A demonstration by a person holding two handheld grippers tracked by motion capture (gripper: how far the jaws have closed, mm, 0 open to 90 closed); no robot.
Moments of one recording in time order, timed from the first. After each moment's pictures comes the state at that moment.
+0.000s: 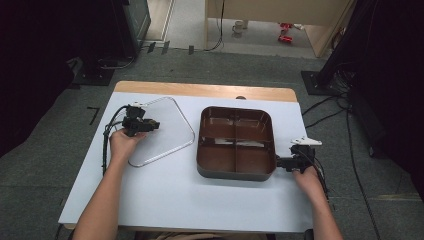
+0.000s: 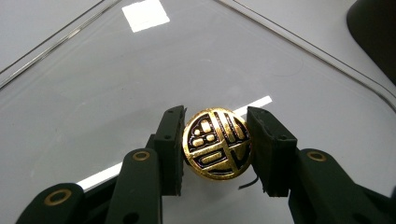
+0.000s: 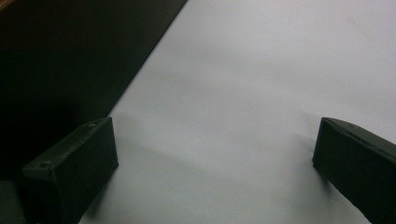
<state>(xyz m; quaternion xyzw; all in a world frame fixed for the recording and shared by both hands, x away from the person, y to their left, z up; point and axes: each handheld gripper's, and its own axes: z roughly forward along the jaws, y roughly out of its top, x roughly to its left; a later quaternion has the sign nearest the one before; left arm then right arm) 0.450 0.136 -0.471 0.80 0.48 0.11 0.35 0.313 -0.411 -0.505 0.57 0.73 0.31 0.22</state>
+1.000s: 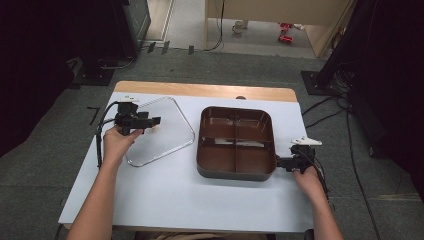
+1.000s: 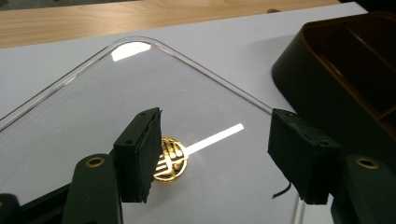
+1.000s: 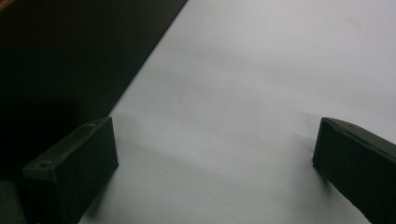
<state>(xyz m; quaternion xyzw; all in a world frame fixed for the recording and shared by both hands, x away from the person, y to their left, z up) 0.423 0.140 -0.420 0.77 0.46 0.09 0.43 0.313 -0.411 -0.505 0.57 0.73 0.31 0.22</state>
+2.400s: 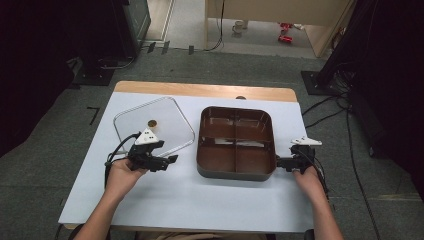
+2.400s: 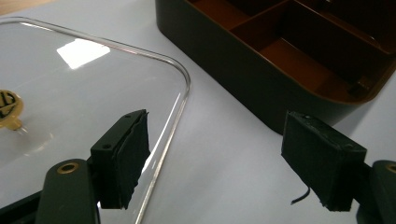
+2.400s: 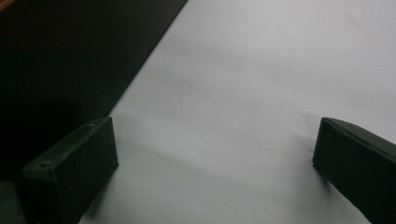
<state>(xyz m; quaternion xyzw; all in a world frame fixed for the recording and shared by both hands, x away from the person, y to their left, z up) 0.313 0.088 -0.438 0.84 0.33 0.10 0.42 0.313 -0.411 -0.505 0.57 0.73 0.31 0.22</state>
